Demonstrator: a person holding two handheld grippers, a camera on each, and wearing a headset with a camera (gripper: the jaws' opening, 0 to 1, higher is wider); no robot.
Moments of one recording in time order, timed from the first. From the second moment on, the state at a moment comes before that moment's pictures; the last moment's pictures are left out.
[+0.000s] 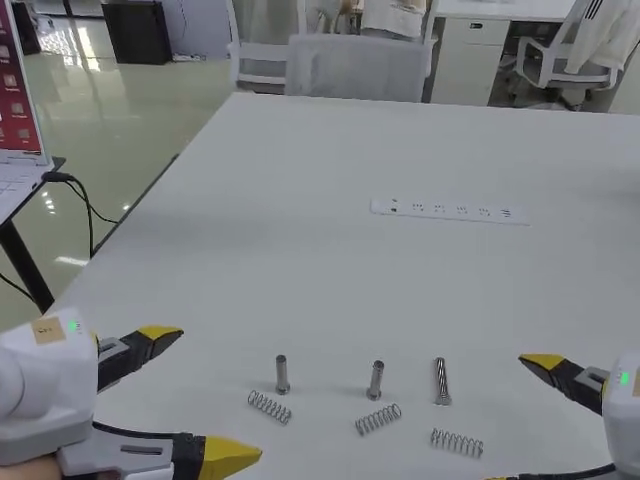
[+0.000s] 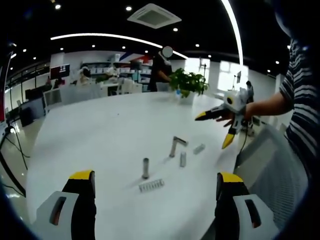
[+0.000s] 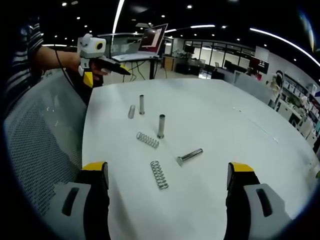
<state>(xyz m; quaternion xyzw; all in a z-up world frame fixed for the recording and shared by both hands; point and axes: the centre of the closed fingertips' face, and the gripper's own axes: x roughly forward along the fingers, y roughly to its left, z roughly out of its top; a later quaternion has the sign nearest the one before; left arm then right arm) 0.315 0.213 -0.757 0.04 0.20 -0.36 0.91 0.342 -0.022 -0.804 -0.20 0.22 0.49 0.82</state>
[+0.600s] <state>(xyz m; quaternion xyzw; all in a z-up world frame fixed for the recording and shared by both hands) 0.313 0.210 -0.758 0.04 0.20 -0.36 0.91 0.340 -0.024 -0.809 -0.20 0.23 0.49 0.82</state>
